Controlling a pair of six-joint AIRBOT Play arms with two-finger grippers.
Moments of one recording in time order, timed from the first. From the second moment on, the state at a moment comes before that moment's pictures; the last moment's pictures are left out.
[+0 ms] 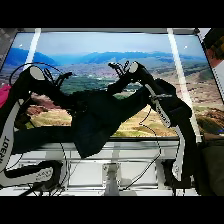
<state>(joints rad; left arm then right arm) -0.08 -1.38 1.21 1.07 -1.53 -1.29 0.38 -2.15 1.96 -0.90 1.28 1.16</state>
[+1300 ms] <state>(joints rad) -0.35 -1.21 1.58 0.86 -0.90 -1.31 -0.01 -1.72 2.09 -1.00 1.03 1.38</state>
